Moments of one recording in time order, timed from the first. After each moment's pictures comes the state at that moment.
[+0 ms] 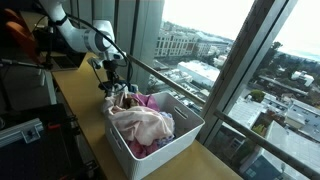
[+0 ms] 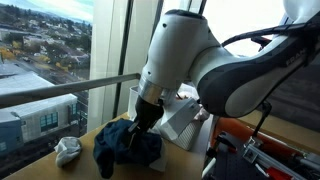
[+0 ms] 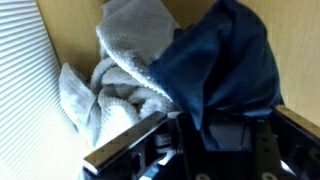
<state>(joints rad) 0.47 0.47 -0.04 -2.03 -0.40 2.60 0.76</state>
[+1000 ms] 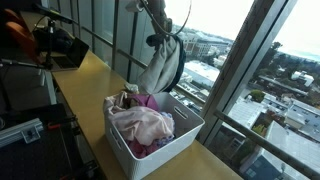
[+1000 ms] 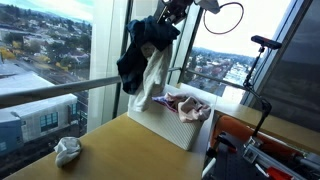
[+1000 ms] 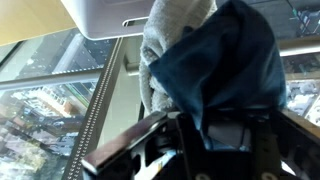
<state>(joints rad) 0.15 0.09 -0.04 -1.84 -0.41 2.43 0.51</state>
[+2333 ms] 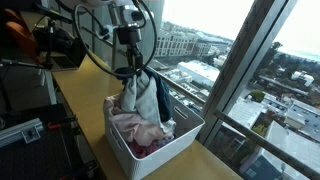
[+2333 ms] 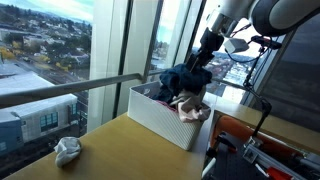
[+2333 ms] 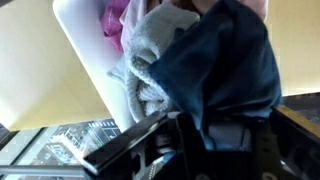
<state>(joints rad) 0.04 -0.12 0.01 -2.32 -0.45 2.41 0.57</state>
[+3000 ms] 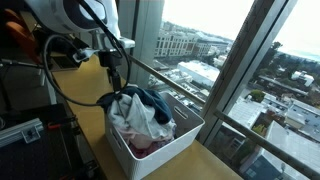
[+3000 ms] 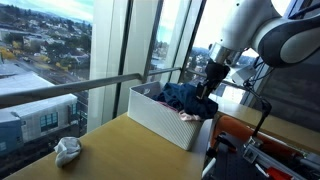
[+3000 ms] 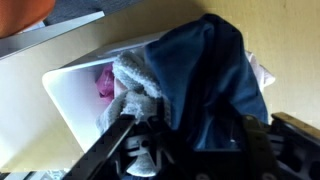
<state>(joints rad) 0.03 -0.11 0.06 -2.50 -0.46 2.45 0.65</state>
